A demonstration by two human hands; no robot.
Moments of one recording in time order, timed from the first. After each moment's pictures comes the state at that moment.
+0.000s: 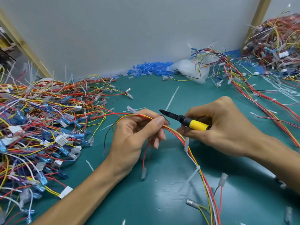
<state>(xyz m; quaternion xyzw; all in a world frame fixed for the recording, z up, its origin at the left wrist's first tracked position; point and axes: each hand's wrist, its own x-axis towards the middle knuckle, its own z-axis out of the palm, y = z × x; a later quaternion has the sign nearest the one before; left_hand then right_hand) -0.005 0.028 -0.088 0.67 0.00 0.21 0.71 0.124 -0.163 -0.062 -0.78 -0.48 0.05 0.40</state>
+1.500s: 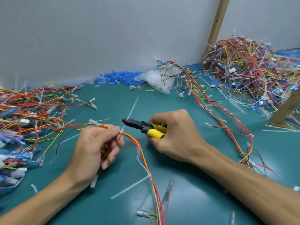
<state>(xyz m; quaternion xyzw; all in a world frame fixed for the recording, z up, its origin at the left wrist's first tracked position) 0.013 0.031 -0.096 0.69 0.09 0.17 0.70 0.138 -0.158 -0.082 -0.83 -0.42 -0.08 0.35</state>
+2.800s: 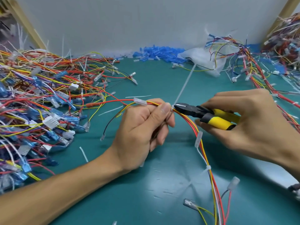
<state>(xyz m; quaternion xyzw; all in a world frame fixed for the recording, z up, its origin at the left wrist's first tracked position) -0.004 0.026 -0.090 0.70 0.01 0.20 0.69 0.137 -0.166 -0.061 -0.77 -0.55 -0.08 0.29</state>
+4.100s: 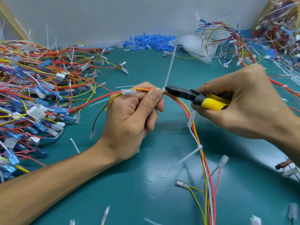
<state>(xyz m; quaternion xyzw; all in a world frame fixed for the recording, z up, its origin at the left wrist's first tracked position) -0.004 0.021 -0.094 0.75 0.00 0.28 0.59 0.135 -0.169 -0.051 -0.81 -0.51 -0.05 0.30</state>
